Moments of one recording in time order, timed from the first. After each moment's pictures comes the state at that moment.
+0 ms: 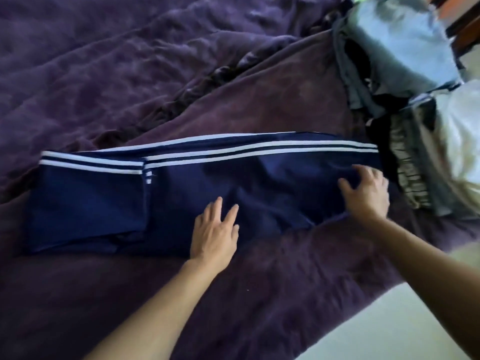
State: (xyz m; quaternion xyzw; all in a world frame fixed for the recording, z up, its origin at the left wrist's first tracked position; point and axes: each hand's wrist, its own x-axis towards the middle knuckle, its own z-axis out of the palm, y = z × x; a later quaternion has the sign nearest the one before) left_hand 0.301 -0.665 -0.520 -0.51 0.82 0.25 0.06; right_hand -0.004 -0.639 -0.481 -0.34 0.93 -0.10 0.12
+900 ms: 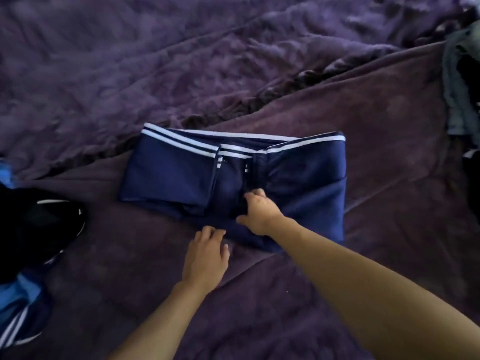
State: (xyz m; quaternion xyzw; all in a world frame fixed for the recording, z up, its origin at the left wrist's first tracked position) left_hand 0.408 -0.620 -0.509 -0.67 0.69 0.26 0.04; right_hand 0.257 -0.714 -0.498 -0.65 0.63 0.12 0.42
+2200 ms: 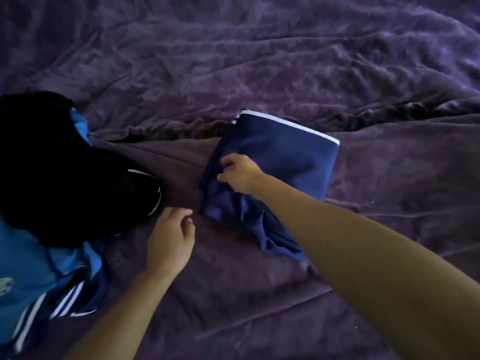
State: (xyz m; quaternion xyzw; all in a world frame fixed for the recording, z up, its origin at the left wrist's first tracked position) left_hand 0.635 -0.633 -0.506 -0.81 0.50 0.26 -0.16; right_hand 0.503 -0.801 -0.509 -0.60 0.58 0.01 0.54
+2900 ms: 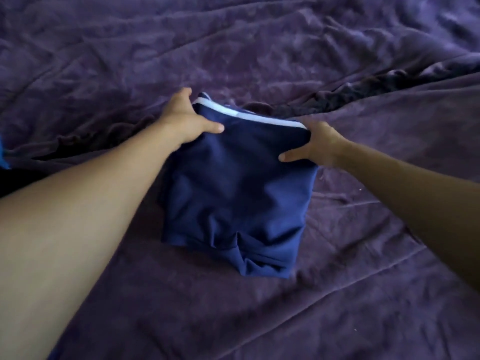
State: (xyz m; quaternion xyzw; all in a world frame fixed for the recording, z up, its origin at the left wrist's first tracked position) left_hand 0.592 -0.889 -0.524 -0.76 0.49 0.41 -0.16; right_hand 0.319 -0.874 -0.514 -0.60 0.65 -0.05 0.46
